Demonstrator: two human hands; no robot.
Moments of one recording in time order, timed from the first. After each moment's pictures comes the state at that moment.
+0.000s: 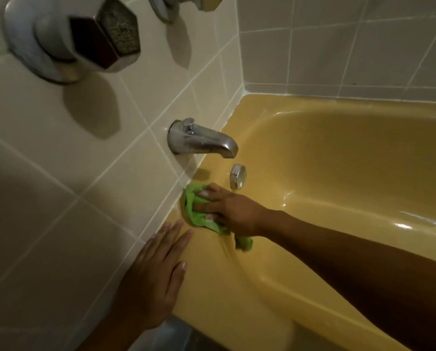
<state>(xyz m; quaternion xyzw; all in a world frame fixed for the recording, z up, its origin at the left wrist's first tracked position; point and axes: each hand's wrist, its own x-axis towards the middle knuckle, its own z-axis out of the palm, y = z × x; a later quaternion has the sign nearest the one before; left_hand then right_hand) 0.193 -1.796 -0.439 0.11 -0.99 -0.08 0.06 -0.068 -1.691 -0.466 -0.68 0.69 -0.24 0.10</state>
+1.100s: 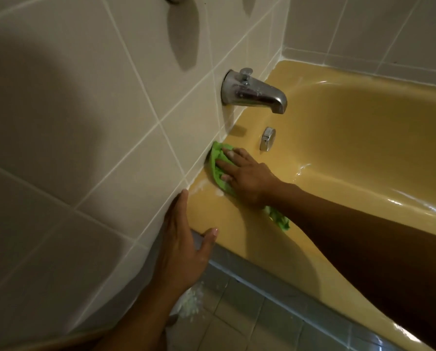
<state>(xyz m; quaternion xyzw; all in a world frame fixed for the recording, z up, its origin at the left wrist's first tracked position) 0.260 -1.763 -0.457 0.30 -0.87 -0.35 0.19 0.018 -1.703 -0.425 -0.55 0.81 -0.09 0.16</state>
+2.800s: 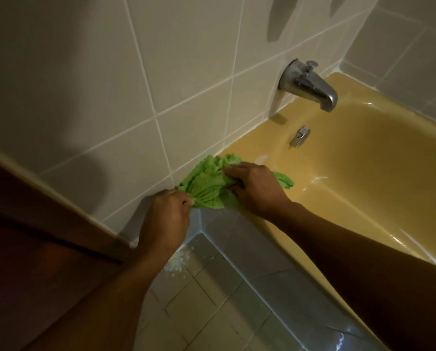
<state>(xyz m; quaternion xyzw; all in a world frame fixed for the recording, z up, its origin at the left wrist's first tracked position) 0.334 -1.743 -0.439 0.42 -0.84 -0.24 0.23 0.120 -1.671 -0.404 -0.63 0.74 -0.18 0.12</state>
